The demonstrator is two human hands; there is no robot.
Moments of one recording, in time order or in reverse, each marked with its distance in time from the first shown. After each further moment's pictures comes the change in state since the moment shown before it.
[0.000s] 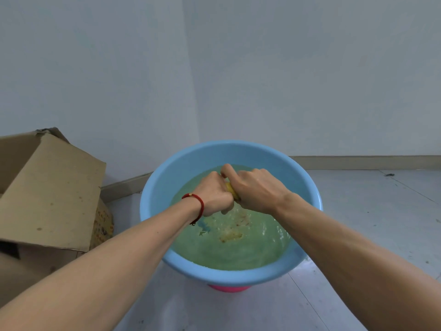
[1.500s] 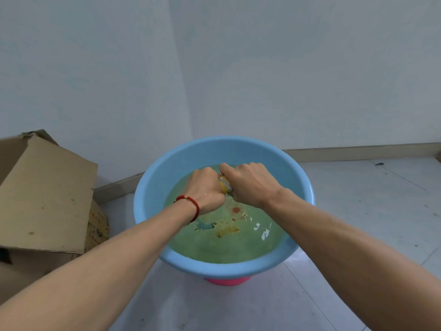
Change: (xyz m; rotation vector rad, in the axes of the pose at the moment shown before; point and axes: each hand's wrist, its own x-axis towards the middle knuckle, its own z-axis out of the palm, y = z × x) left_hand 0.003 -0.008 0.006 0.326 0.196 0.122; right_hand -0.003 0.003 0.008 -0.007 0.056 0.099
